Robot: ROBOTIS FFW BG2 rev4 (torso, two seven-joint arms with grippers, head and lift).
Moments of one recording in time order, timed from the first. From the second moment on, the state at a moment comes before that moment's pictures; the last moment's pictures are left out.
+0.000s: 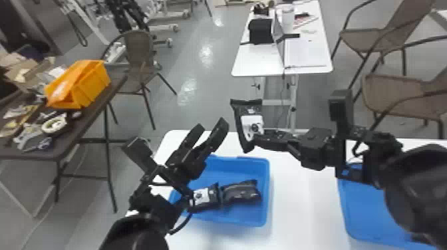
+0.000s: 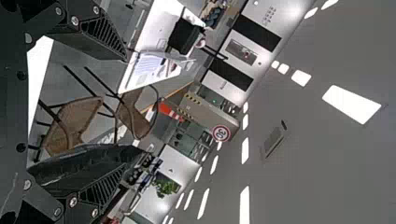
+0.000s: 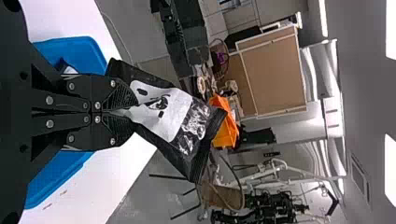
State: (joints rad) left arm 0.20 0.00 0.17 -1.86 0.56 0.26 -0.42; right arm -0.30 -0.20 0.45 -1.52 -0.32 0.42 0.72
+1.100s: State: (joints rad) left arm 0.14 0.03 0.10 -1.83 0.66 0.32 -0.44; right arm -0.35 -0.18 0.51 -1.45 -0.39 0.37 0.72
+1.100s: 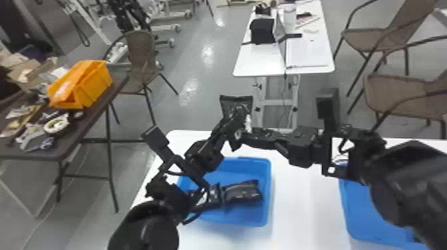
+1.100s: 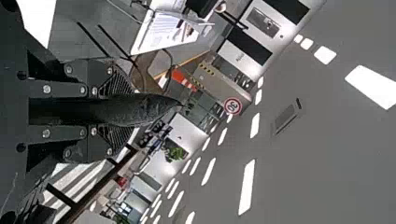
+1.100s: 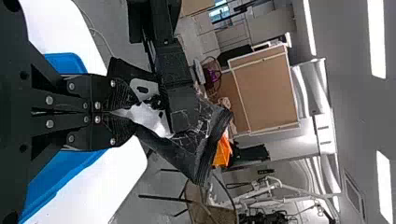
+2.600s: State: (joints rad) left arm 0.20 0.00 0.15 -1.55 0.00 -0.20 -0.43; right arm 0.05 -0.12 0.03 -1.70 -0.20 0.28 0.57
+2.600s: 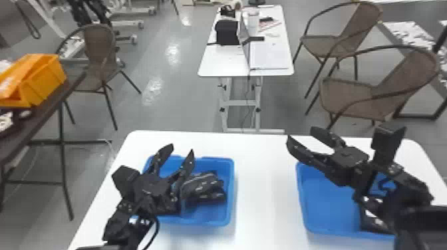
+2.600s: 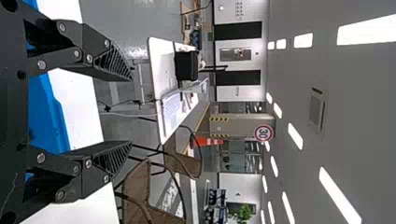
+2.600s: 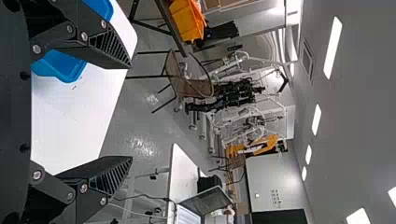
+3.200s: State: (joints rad) left arm 0.37 0.00 0.23 -1.84 0.12 -0.25 -0.29; right arm 0.32 -0.12 -0.07 -1.85 -0.11 0.21 0.15
